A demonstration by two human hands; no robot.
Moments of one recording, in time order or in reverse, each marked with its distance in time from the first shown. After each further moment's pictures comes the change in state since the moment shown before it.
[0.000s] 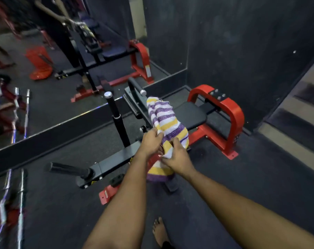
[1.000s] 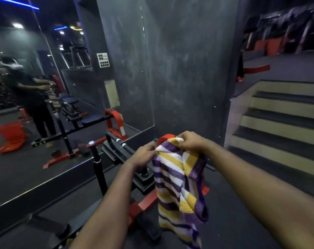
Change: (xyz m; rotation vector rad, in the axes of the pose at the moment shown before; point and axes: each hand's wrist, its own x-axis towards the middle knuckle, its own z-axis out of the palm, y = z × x) left_hand -0.163 0.143 -0.009 0.159 -0.258 0.479; right_hand -0.130 -0.125 -0.266 -0.390 -0.013 0.054
